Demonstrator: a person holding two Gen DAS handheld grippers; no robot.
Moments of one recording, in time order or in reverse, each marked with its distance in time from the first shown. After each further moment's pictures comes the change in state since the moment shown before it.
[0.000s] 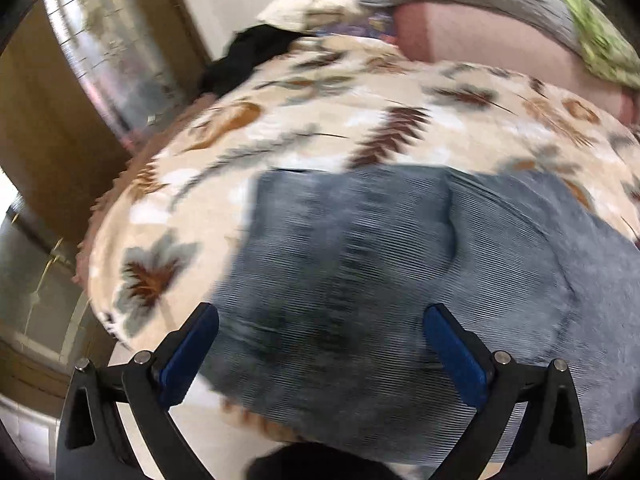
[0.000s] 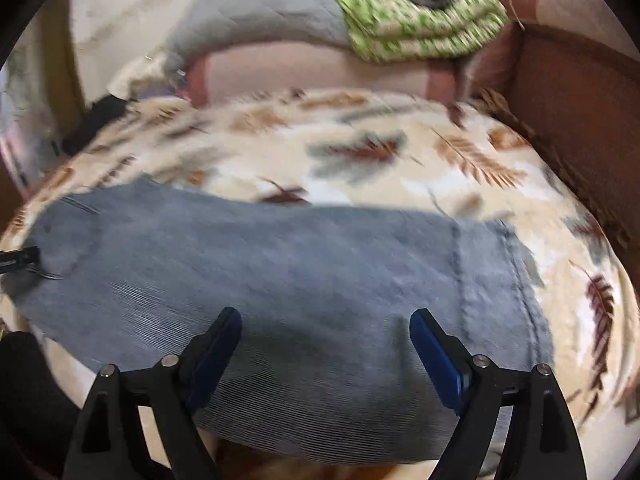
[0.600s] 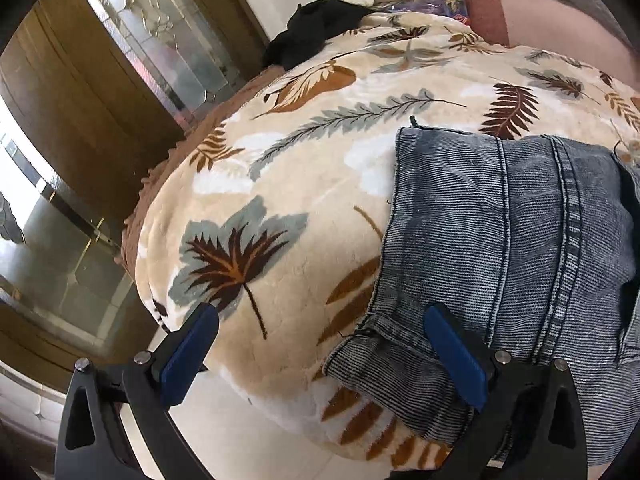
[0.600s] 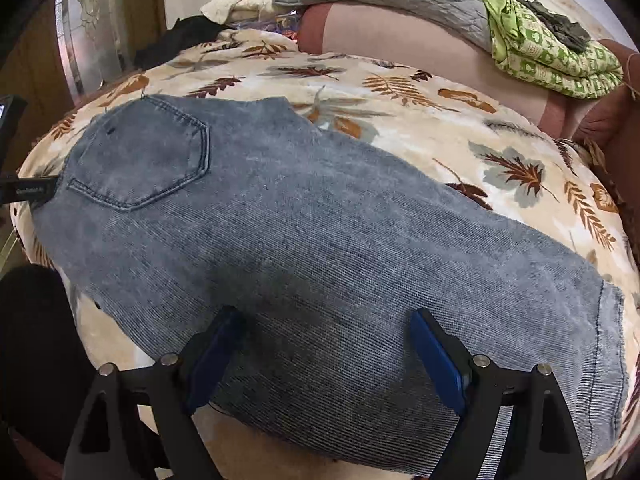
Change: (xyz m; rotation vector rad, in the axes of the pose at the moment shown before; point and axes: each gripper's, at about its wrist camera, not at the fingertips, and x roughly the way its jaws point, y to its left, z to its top) left arm 0.050 0.057 -0.015 -0.013 0.039 0.157; right arm 0.042 0.110 -0.006 -0.231 0.139 0.121
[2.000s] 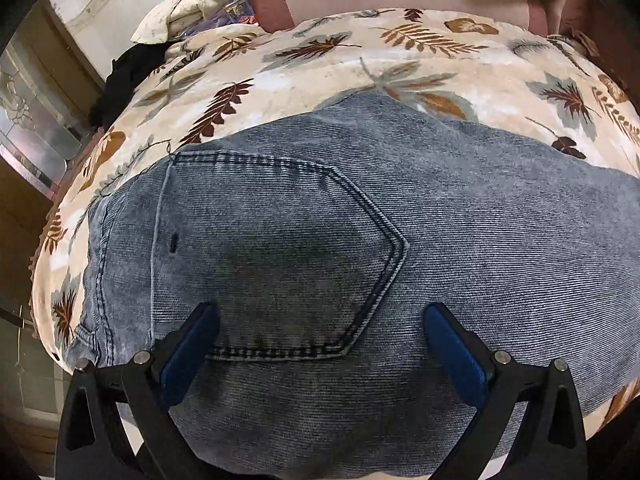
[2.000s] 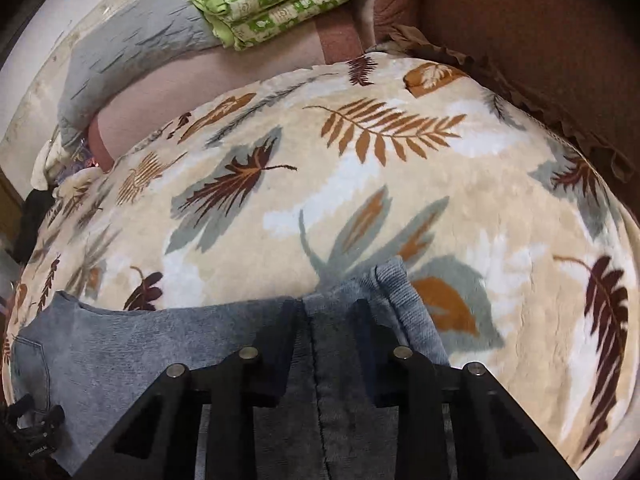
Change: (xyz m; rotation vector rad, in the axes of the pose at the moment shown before) left arm -0.090 -0.191 -0.015 0.326 0.015 -0.357; right arm -0.013 -0.262 -0.013 0.638 -0.056 -0.152
